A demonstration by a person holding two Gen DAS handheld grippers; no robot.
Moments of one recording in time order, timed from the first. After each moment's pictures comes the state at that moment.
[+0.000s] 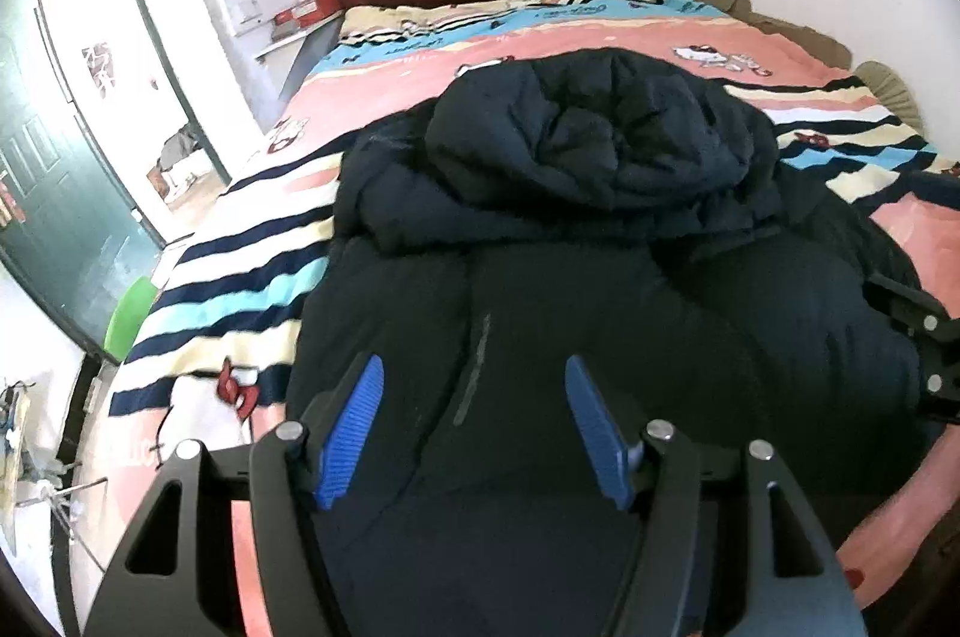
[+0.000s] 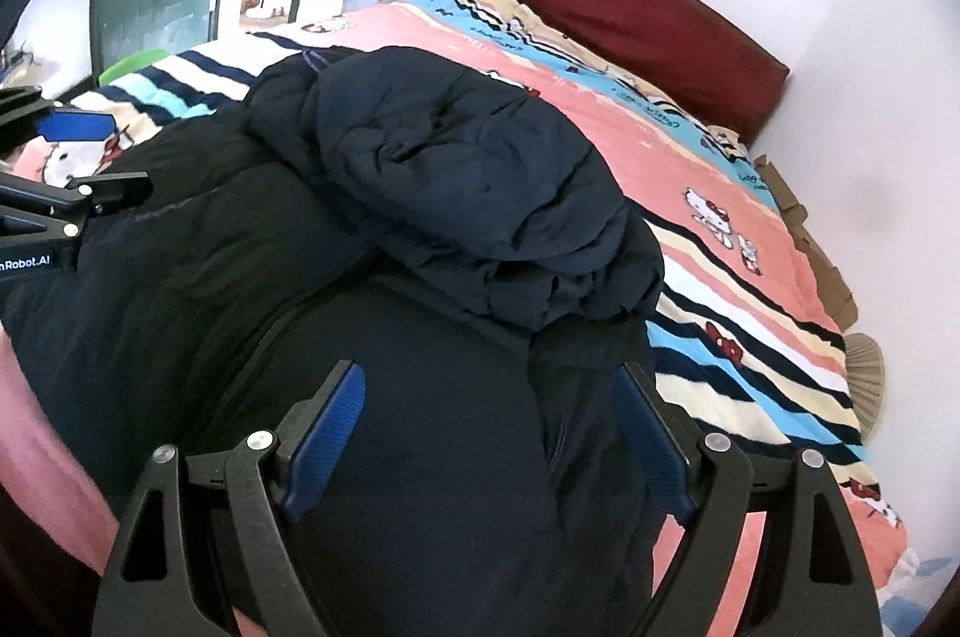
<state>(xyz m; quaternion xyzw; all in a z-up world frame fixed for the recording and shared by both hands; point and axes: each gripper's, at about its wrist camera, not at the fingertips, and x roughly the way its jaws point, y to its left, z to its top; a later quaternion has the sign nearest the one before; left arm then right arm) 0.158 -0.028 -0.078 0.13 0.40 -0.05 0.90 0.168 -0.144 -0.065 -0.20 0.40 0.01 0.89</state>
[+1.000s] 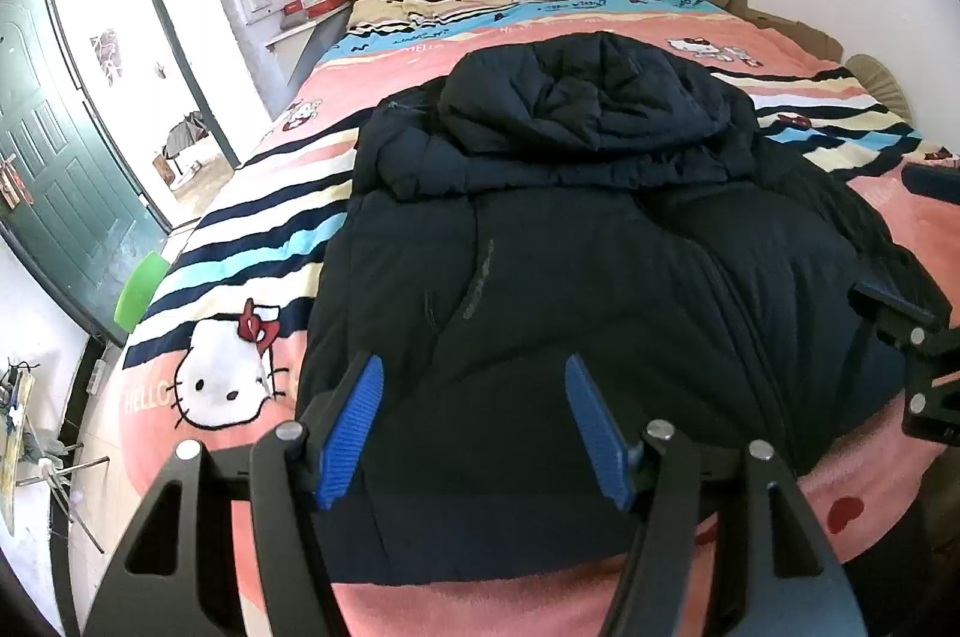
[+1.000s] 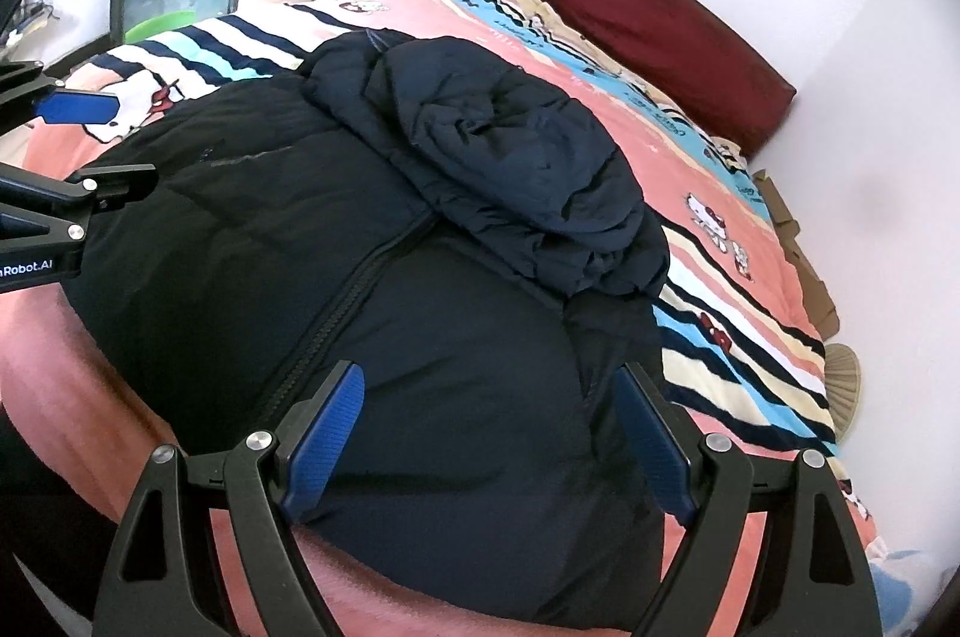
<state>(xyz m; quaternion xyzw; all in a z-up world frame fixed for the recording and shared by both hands) 0.103 -0.011 -0.075 0.12 0.41 -0.06 0.90 0.116 -0.101 -0.063 -0.24 0.41 0.01 0.88</state>
